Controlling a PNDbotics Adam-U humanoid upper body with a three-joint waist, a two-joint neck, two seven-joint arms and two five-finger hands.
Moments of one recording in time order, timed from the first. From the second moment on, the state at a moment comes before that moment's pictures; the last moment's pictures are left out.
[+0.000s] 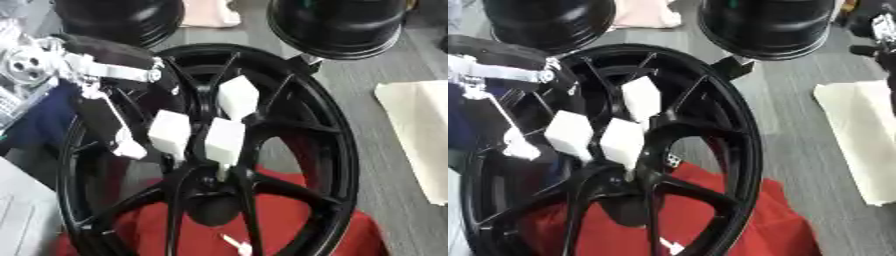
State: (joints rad) left arm -1.14 0.70 -0.58 -1.65 -0.29 0.04 -0.88; right arm -0.39 -0.70 -0.11 -1.82 -0.33 0.12 -0.29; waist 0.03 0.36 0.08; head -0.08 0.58
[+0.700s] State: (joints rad) left arm -1.14 0.69 -0.59 -1.65 -0.22 0.09 -0.85; right arm -0.39 -0.70 -0.11 -1.82 -0.33 0.12 -0.29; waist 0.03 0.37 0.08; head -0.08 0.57
